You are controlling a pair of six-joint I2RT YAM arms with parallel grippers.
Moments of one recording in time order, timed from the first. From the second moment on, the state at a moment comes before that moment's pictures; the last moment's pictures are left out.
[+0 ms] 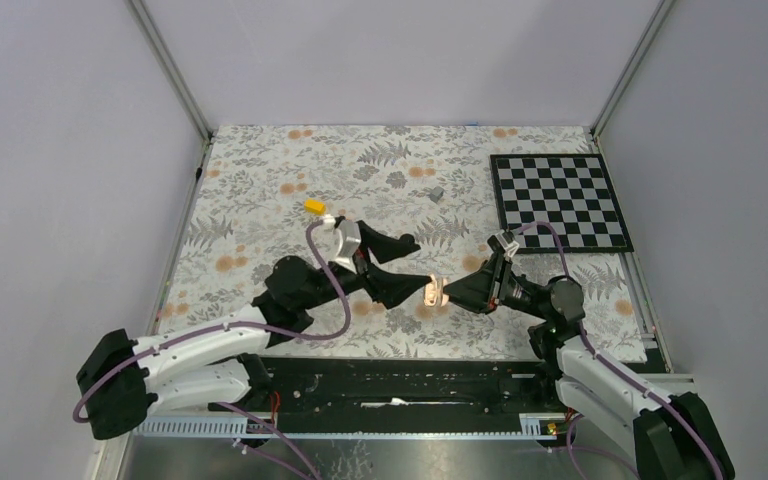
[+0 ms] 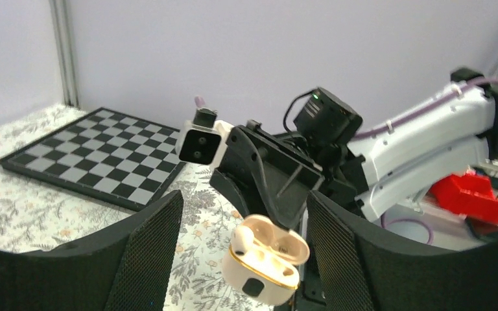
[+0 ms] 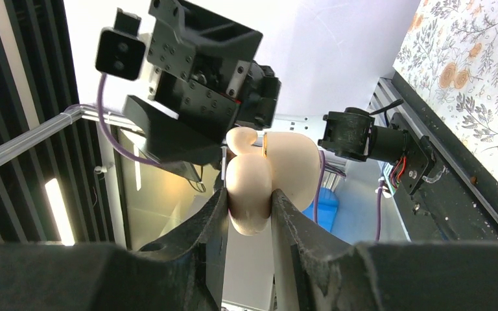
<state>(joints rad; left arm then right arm) -0.97 1.02 0.52 0.83 0.34 -0.31 0.40 0.81 0.12 1.03 -0.85 1.72</state>
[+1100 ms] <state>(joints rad) -0.98 1.09 0.89 0.03 0.32 -0.64 0.40 0.78 0.12 0.97 -0.86 1.69</state>
